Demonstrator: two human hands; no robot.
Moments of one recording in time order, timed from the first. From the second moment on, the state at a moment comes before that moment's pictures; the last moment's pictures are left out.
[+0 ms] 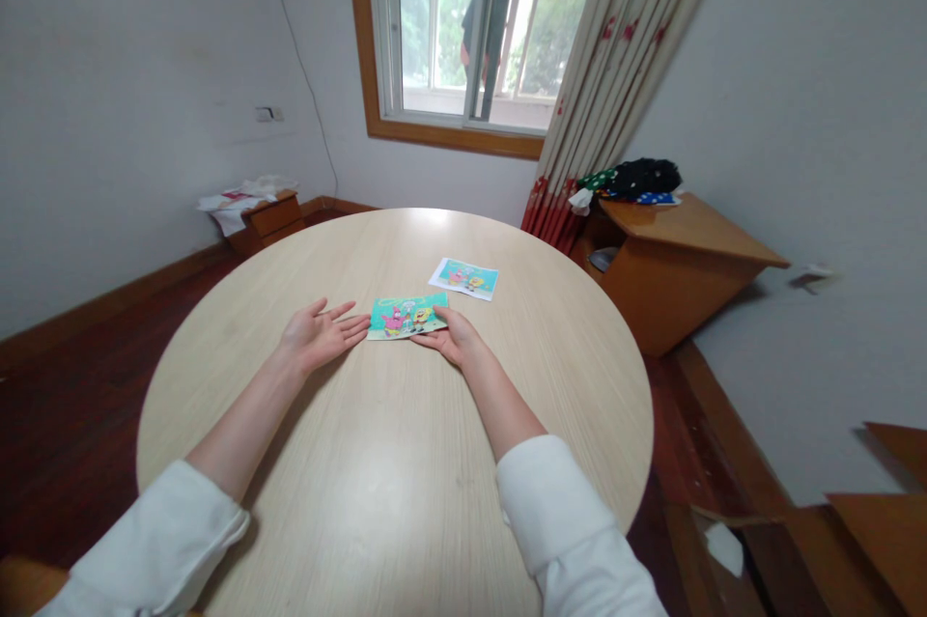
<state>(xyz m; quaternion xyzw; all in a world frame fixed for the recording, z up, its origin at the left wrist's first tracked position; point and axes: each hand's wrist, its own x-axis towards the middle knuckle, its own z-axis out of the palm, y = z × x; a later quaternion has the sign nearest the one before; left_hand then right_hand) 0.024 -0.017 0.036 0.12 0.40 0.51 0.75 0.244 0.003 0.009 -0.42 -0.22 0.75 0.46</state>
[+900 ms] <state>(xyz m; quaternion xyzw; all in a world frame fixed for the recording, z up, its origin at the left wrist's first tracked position) 0.018 -0.015 0.031 0.10 0.40 0.52 0.75 0.242 0.003 0.009 -0.30 -0.19 0.83 0.43</state>
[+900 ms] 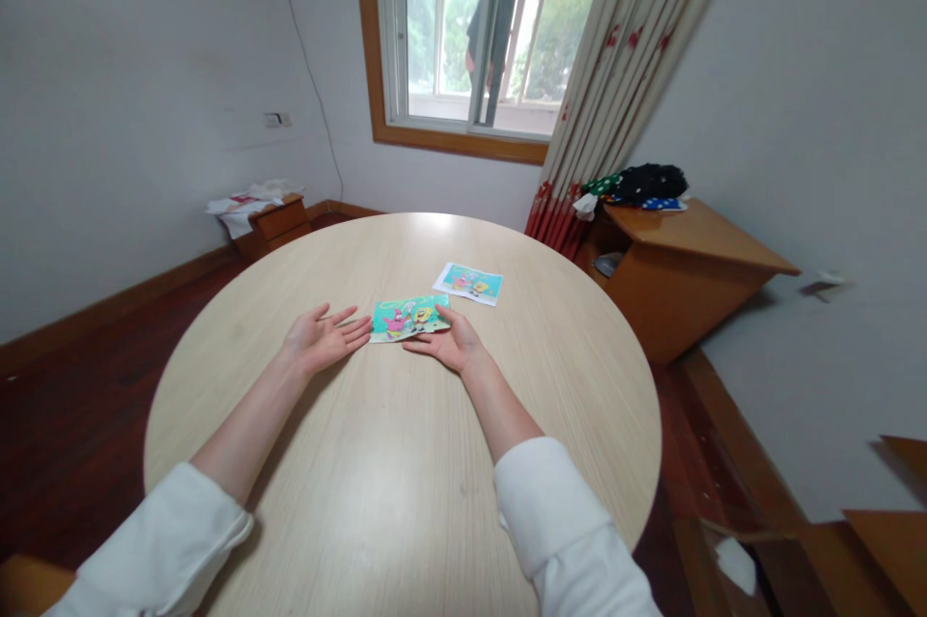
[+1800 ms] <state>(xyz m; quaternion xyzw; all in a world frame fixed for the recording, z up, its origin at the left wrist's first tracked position) 0.085 -0.049 0.015 0.14 0.37 0.38 0.83 0.244 0.004 0.013 -0.26 -0.17 0.84 0.45</state>
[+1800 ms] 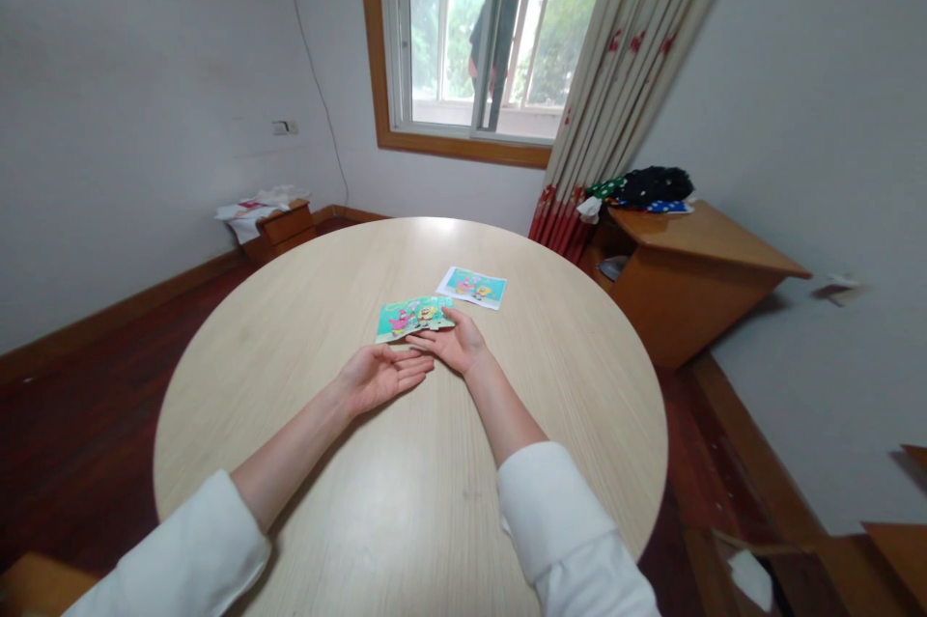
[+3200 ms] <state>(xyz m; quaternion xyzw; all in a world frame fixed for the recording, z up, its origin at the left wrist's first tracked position) 0.132 -0.033 0.016 -0.04 0.18 0.69 0.70 0.247 0.008 0.009 -0.25 -0.17 0.83 0.46</state>
